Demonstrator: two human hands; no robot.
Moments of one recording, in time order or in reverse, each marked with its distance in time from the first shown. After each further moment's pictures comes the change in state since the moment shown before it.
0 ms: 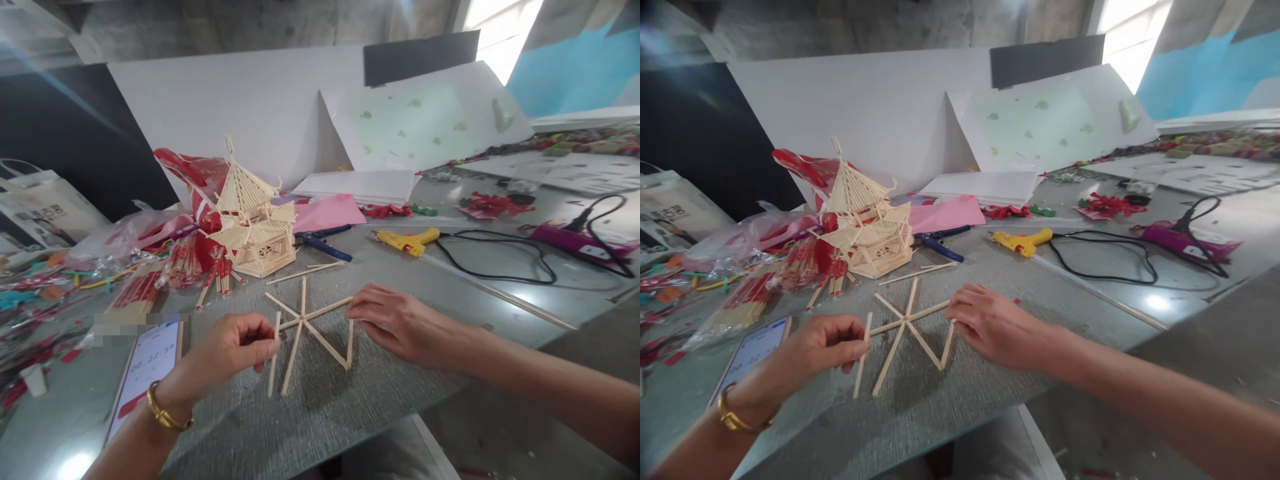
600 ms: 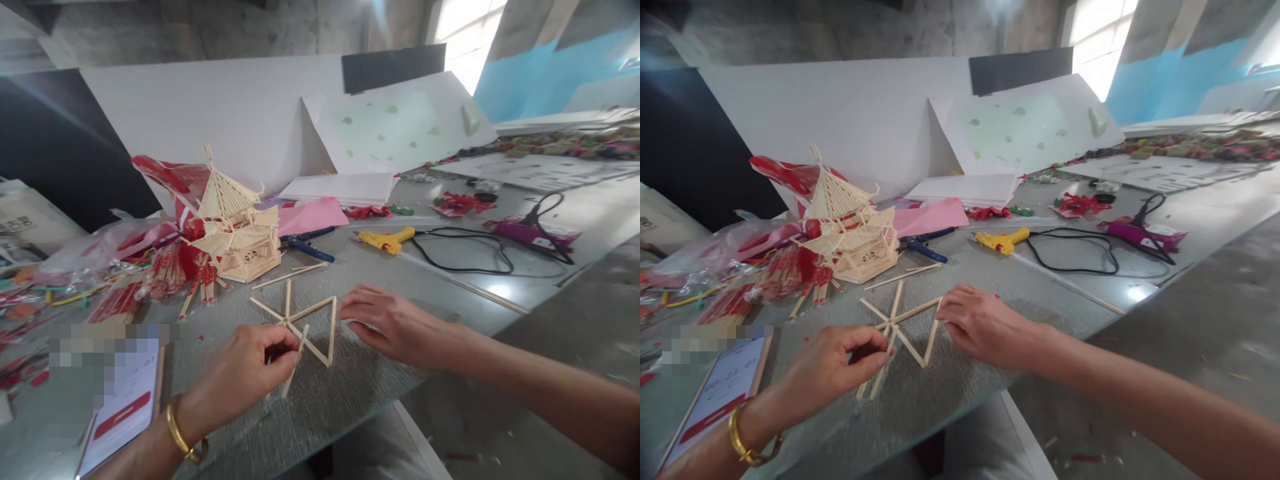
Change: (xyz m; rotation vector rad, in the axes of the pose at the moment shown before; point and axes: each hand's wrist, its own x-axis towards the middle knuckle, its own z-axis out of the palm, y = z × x) left_hand 0.007 0.032 0.041 0.378 0.046 0.160; right_hand -0.012 -0.009 -0.008 -0.005 0.039 0.051
